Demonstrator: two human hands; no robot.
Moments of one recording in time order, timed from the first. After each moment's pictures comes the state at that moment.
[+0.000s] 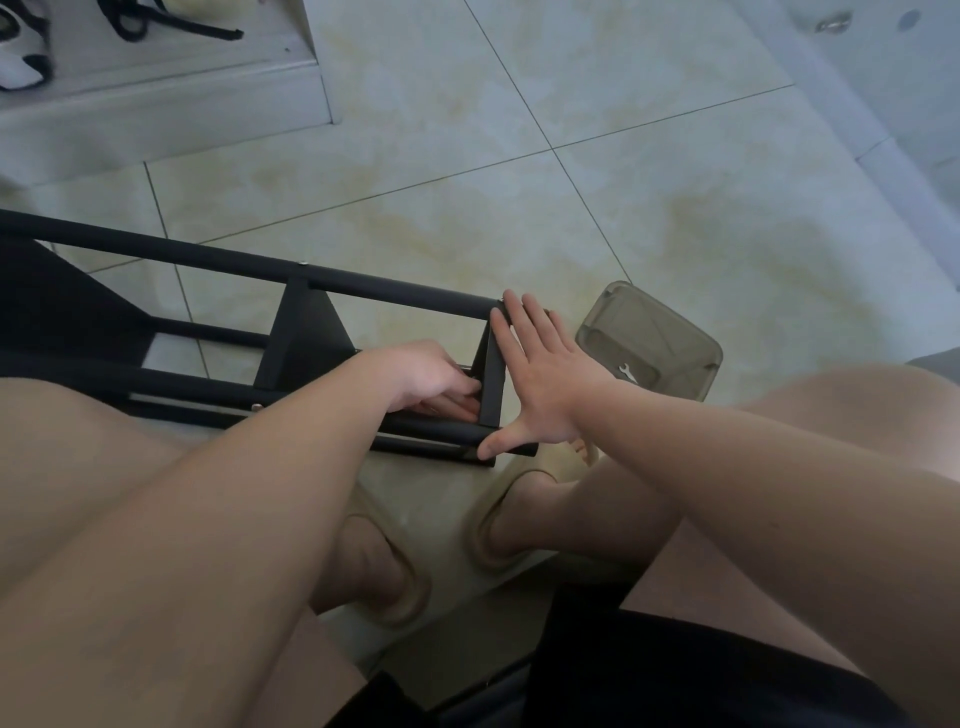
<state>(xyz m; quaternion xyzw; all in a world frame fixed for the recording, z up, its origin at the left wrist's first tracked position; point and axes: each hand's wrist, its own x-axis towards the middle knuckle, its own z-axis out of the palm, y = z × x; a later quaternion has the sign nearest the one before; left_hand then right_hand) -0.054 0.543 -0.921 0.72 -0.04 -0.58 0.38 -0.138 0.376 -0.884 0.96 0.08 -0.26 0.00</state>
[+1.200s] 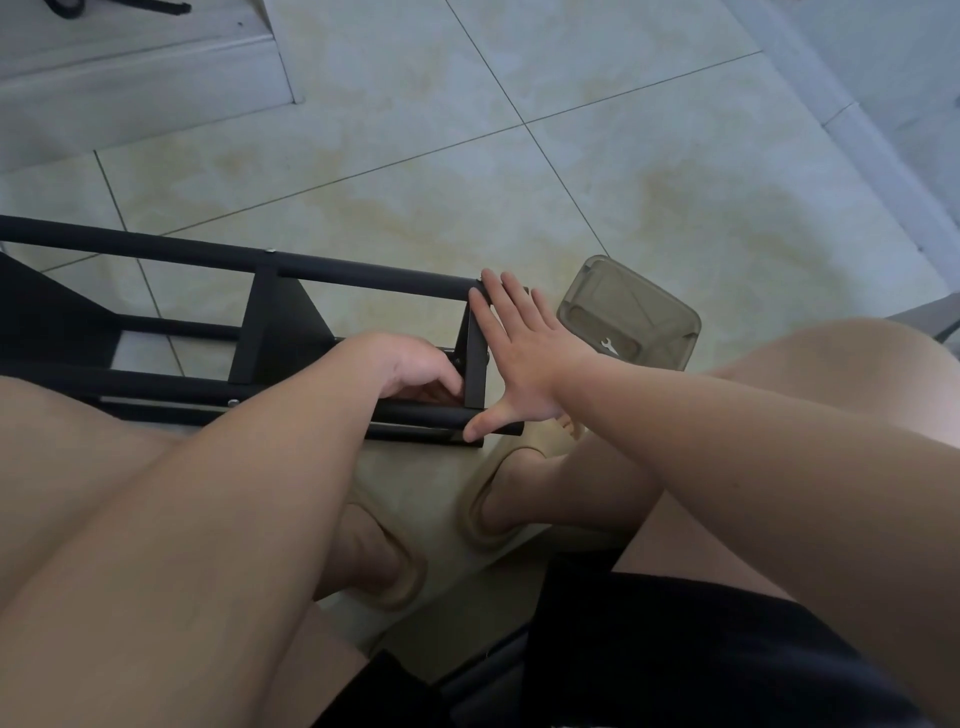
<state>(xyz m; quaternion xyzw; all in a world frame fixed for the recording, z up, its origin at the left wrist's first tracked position) -0.059 0.534 -0.923 0.68 -0.03 -0.66 0.32 -0.141 0.377 -0.893 0.97 0.06 -0.25 0.01</state>
